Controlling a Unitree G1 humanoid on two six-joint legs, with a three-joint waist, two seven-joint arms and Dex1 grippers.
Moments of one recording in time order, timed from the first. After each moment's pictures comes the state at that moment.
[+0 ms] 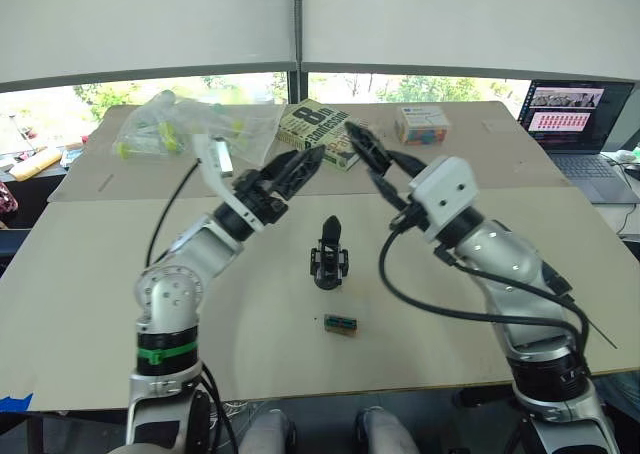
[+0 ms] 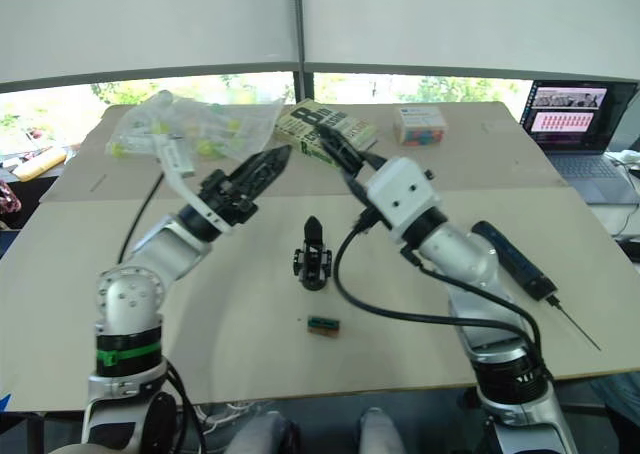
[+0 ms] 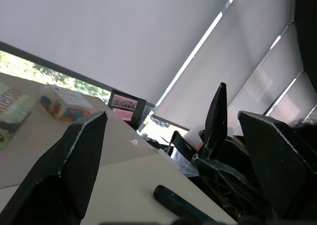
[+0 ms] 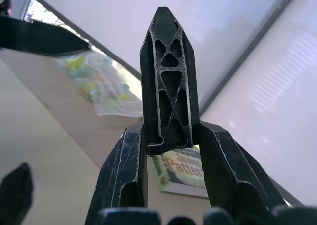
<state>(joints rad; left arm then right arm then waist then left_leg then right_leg) -0.59 0.18 0.16 -0.21 -1.04 0.69 -0.31 -0.48 -0.46 0.16 -0.42 0.01 0.25 0.40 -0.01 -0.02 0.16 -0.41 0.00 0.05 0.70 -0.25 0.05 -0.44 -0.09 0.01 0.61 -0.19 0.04</state>
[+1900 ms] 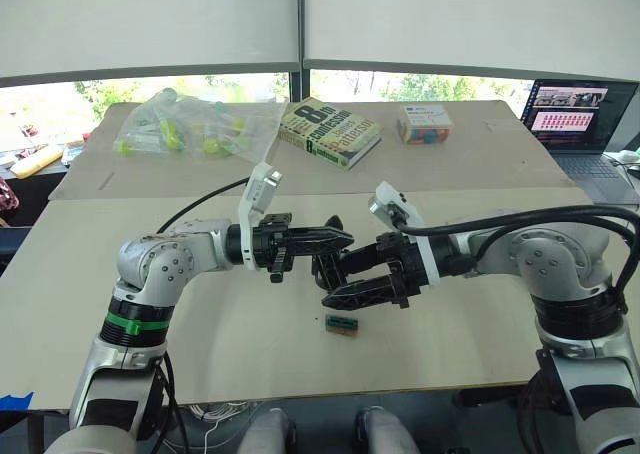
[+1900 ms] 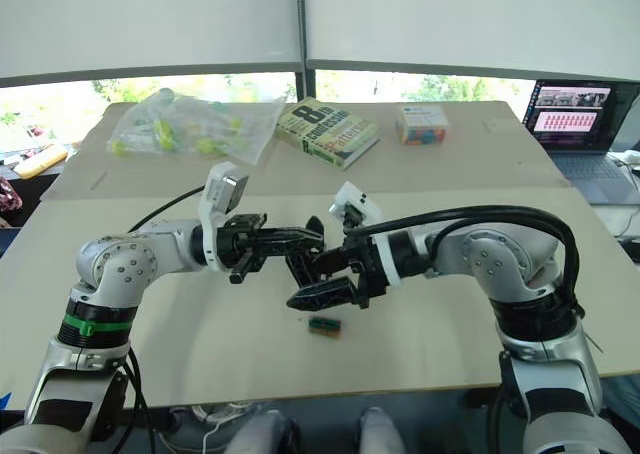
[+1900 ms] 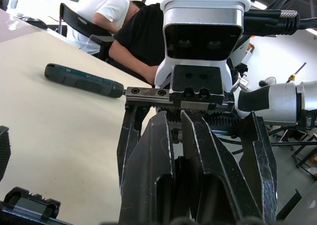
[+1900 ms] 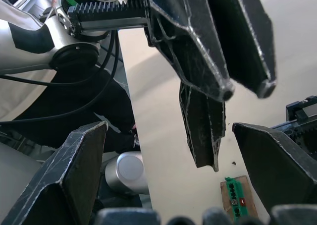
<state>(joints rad) -0.67 0.52 -0.04 -0.11 -0.97 0.96 -1.01 -0.82 -0.61 0.13 -0.34 0.97 1.42 0.81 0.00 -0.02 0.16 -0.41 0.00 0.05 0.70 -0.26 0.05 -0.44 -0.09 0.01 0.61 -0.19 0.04</state>
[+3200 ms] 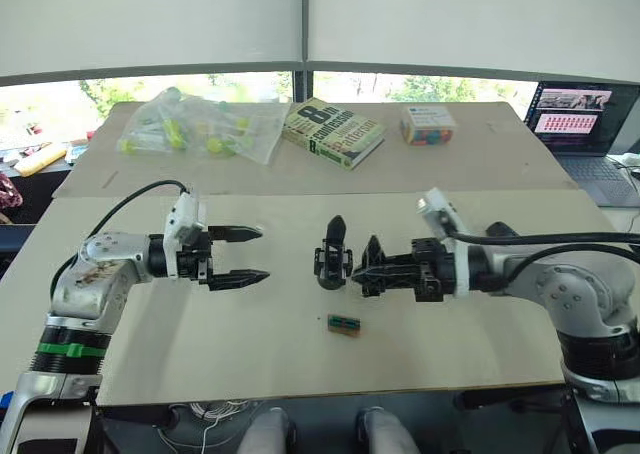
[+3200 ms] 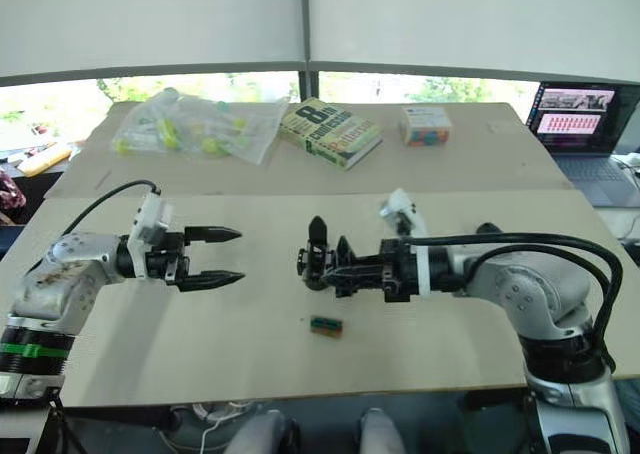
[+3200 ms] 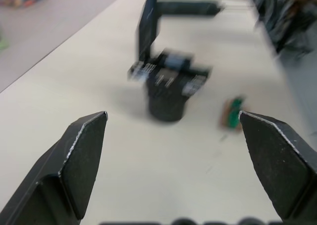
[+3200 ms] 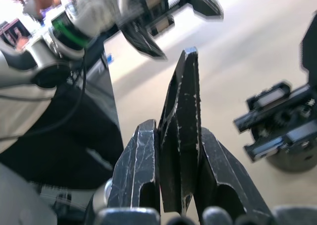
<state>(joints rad) -0.46 0.75 0.00 0.18 -0.45 0.22 -1.32 -0.52 -0.68 -0.05 -0.34 0.92 1.06 0.94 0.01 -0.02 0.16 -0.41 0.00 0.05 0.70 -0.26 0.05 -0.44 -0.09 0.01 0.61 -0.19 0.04</state>
